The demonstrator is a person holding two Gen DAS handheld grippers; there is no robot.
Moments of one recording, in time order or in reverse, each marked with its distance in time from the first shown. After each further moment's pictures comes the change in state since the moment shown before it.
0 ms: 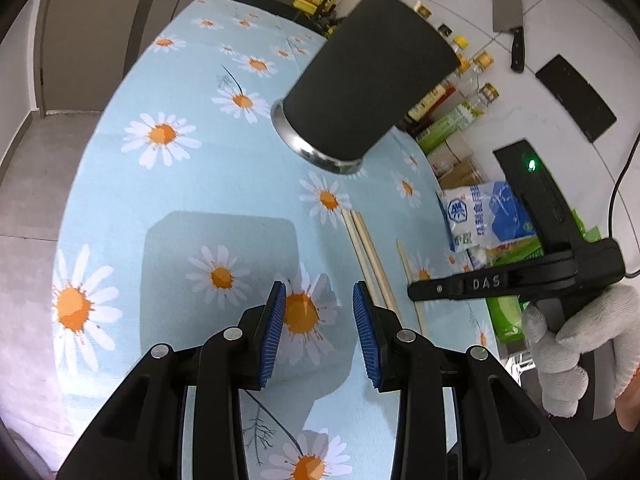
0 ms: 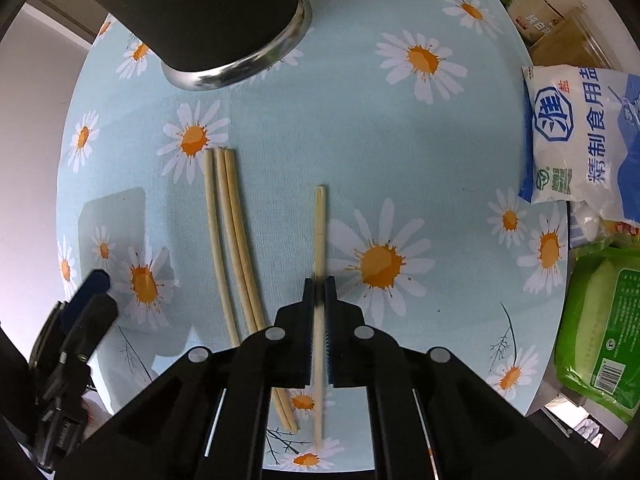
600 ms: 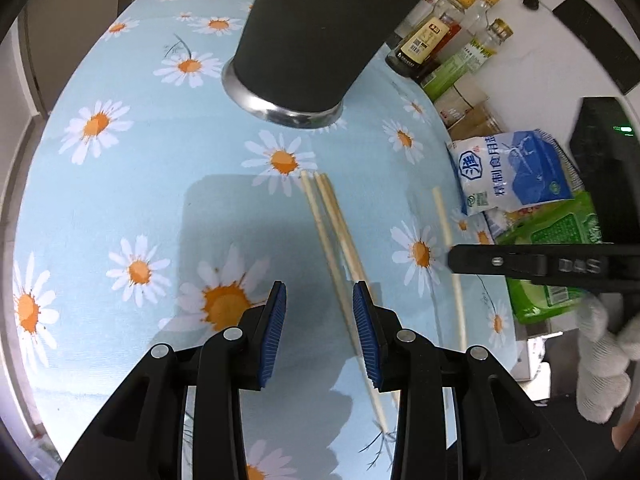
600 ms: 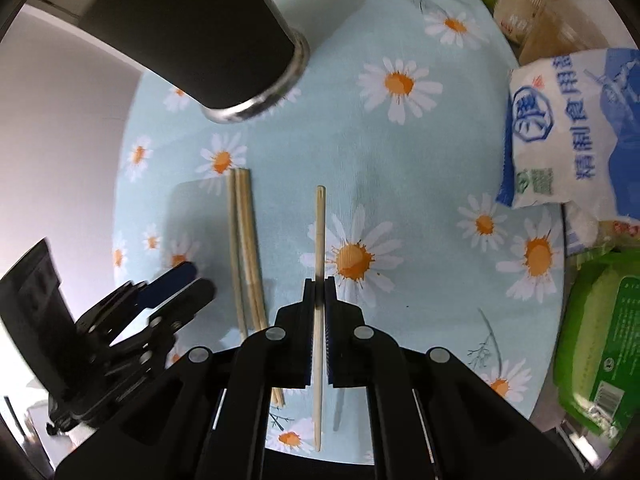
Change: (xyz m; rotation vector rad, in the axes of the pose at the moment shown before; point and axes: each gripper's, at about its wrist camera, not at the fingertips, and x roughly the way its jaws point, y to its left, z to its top) left arm 0.045 -0.052 0.008 0.055 0.164 0.134; right arm -0.052 -0.077 -0.010 -0.053 -0.098 0.235
